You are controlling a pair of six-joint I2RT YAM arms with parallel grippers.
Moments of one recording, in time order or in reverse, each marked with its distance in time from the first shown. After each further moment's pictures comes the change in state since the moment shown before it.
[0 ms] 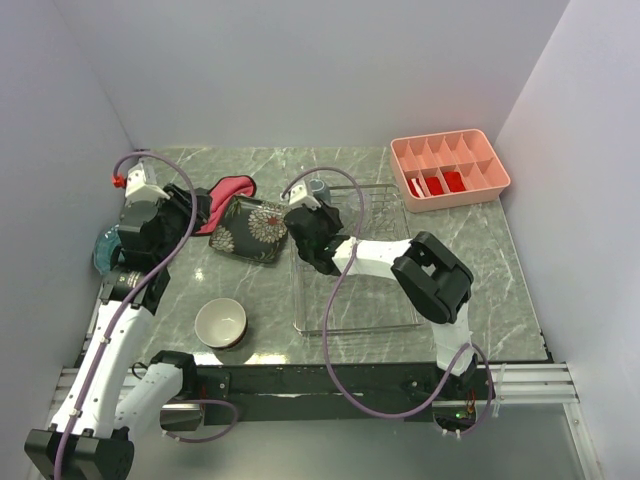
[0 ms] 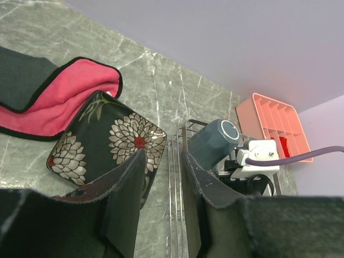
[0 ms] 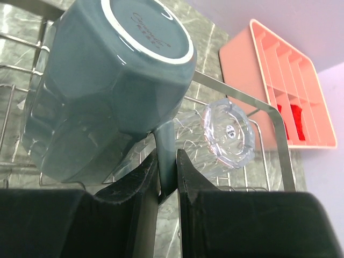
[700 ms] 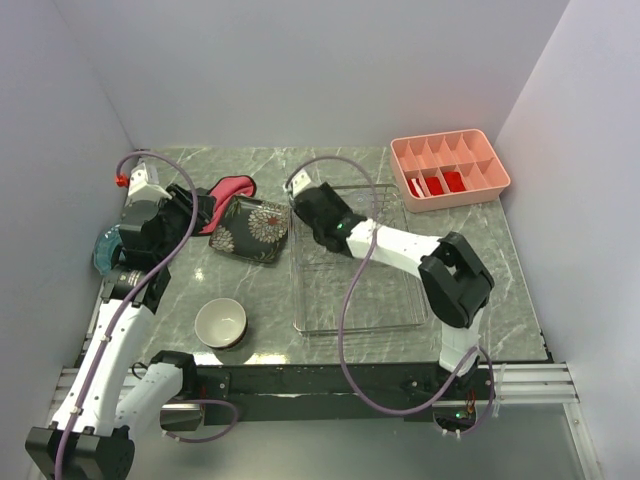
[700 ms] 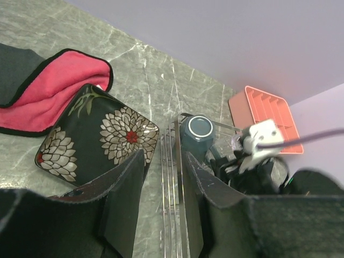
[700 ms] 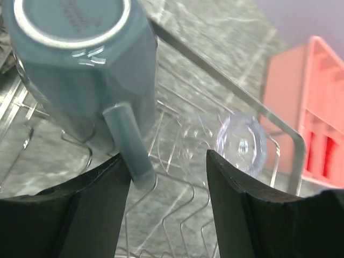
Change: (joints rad) left arm 0.003 0.006 -0.006 0.004 0.040 -0.020; right arm -0.051 -0.111 0.058 -0.336 -0.308 -0.006
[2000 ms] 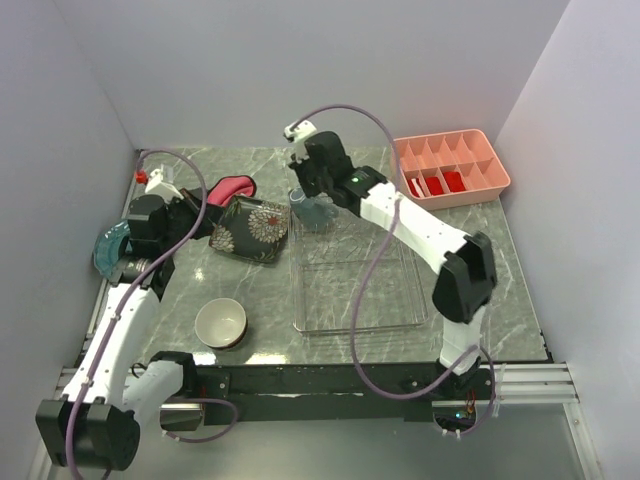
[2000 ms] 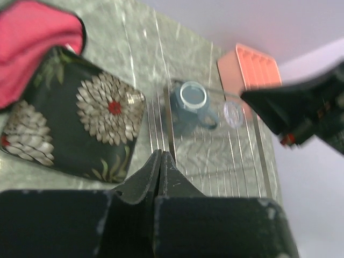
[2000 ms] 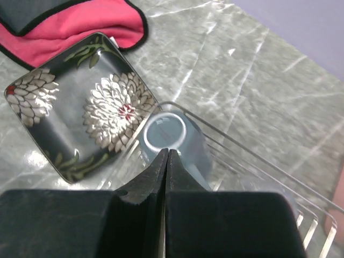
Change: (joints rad) left arm 0.060 0.094 -0.032 0.037 0.225 -0.017; right arm -0.114 -0.024 0.441 -0.332 -0.565 0.221
